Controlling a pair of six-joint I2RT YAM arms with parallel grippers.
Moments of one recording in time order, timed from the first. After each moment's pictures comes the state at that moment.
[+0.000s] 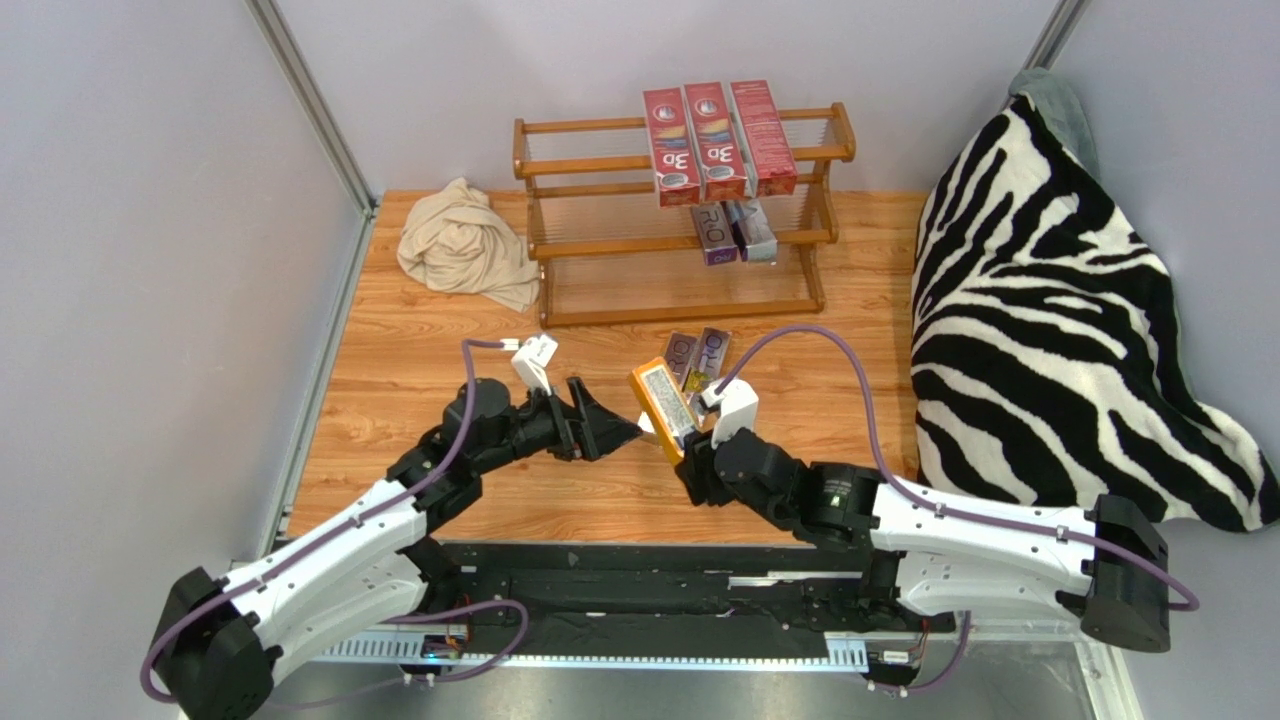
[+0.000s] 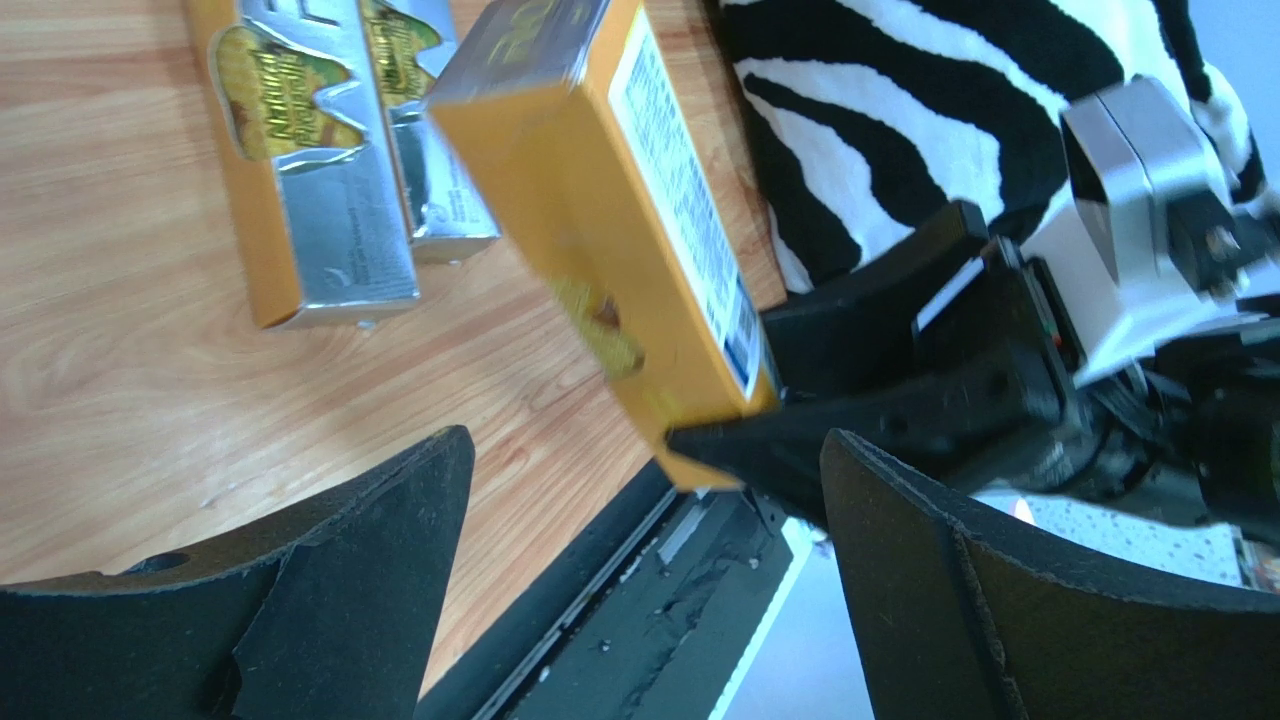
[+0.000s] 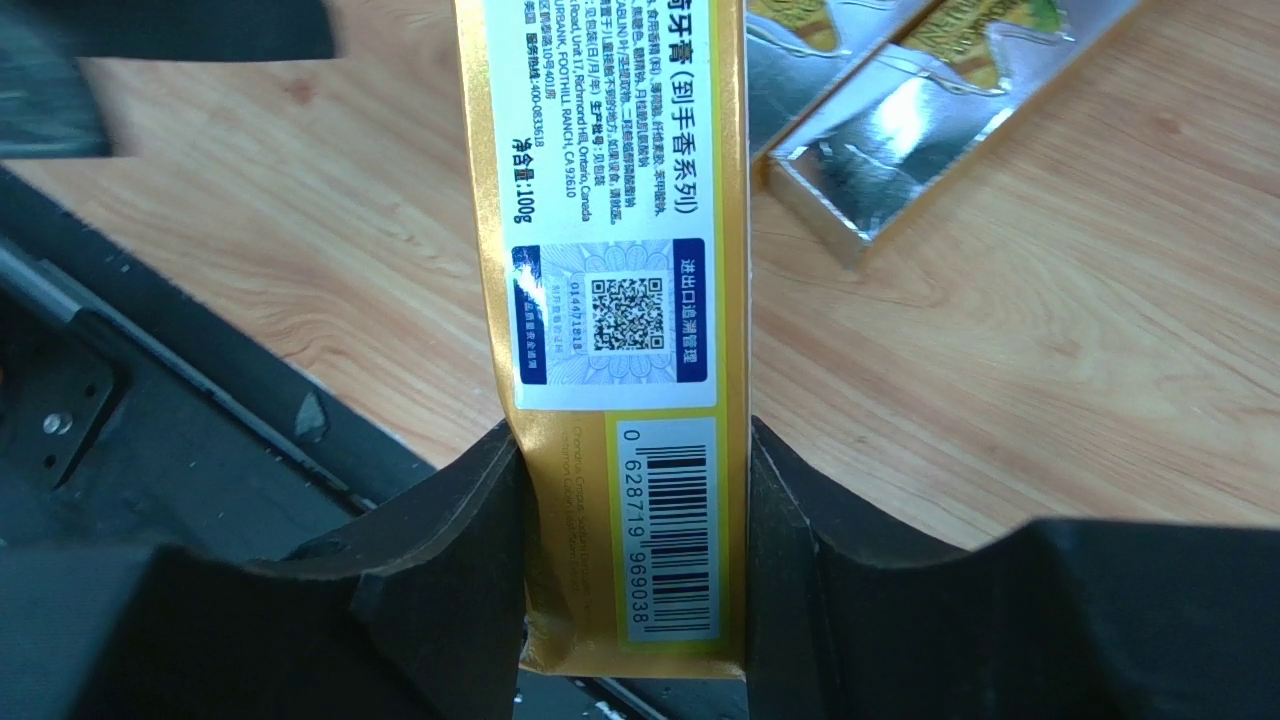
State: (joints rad) left arm -0.69 0.81 0.44 0.11 0.30 -0.82; right arm 1.21 0.99 0.62 -0.27 0.45 0.57
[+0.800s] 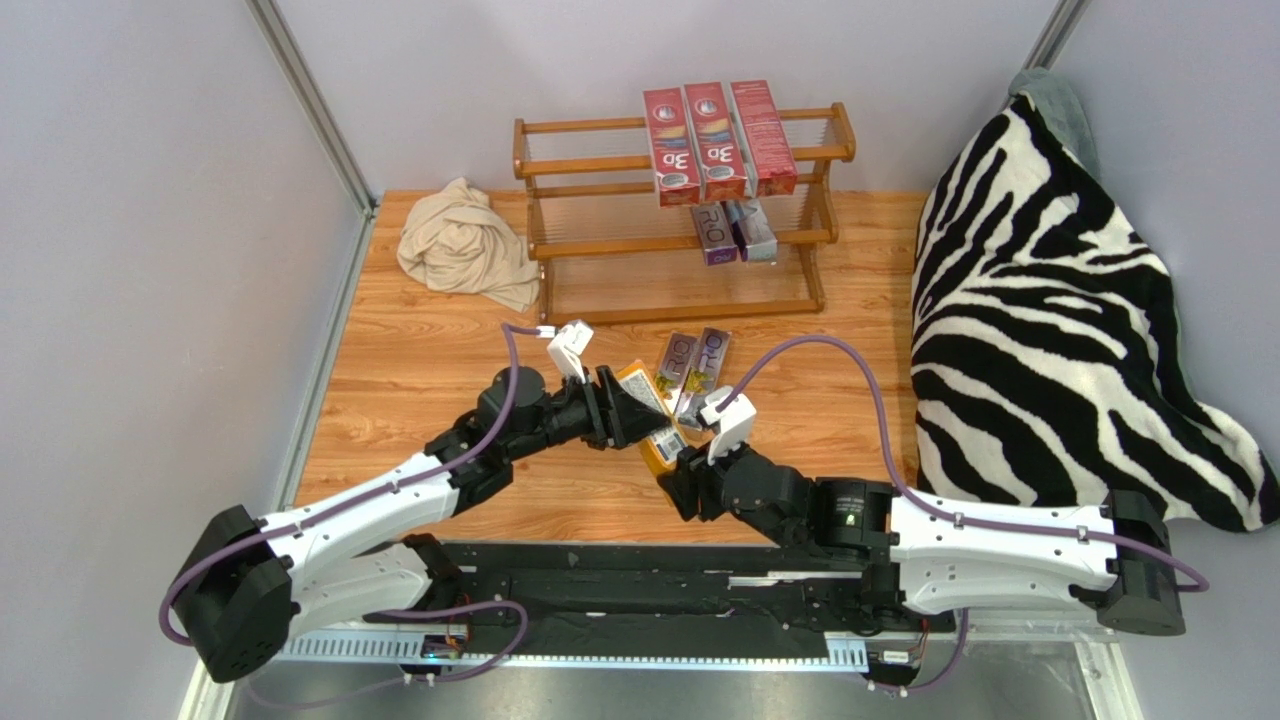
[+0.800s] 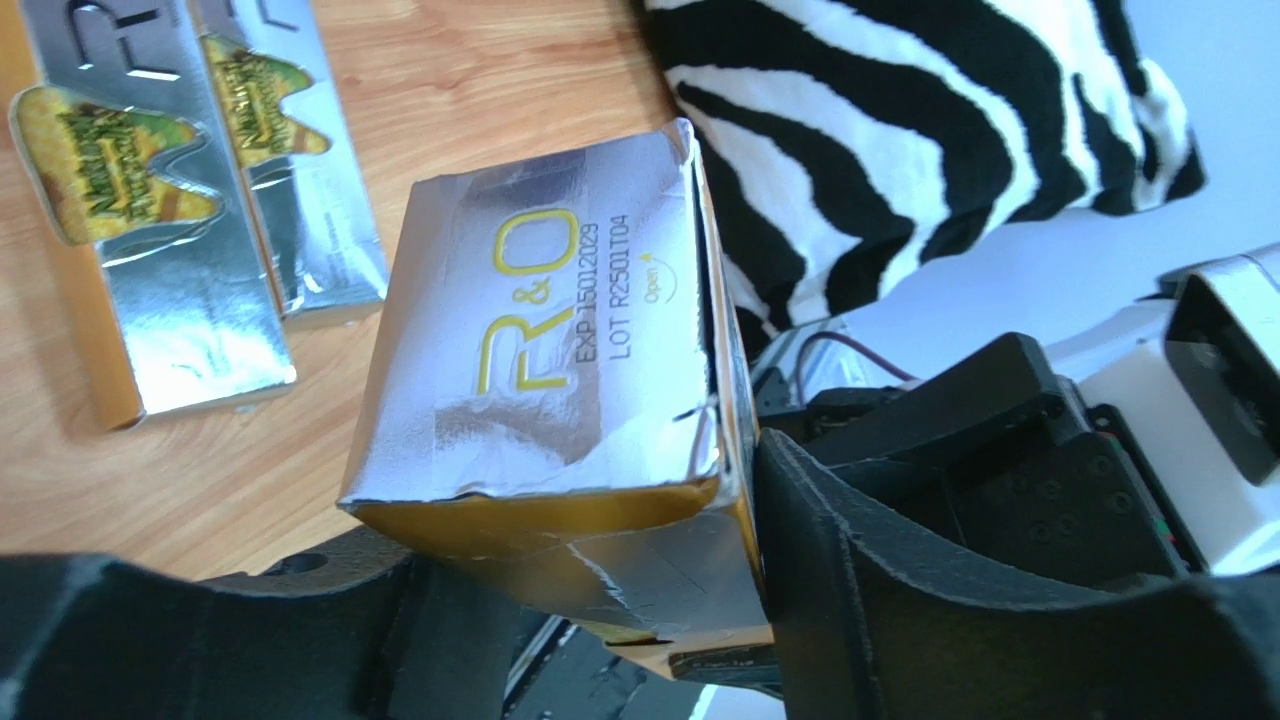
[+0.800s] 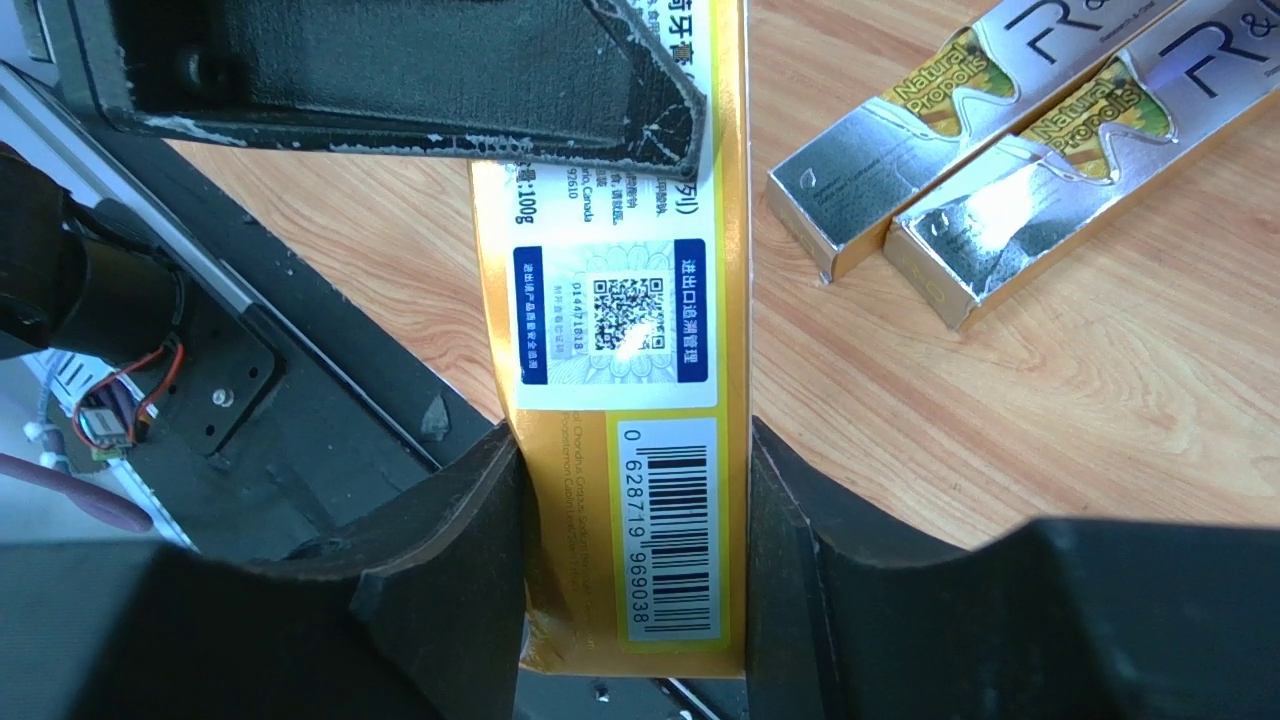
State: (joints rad) left arm -0.80 1.03 0.52 0.29 0.26 -0.85; right arm 1.36 0.93 0.63 -0.19 0.51 0.55
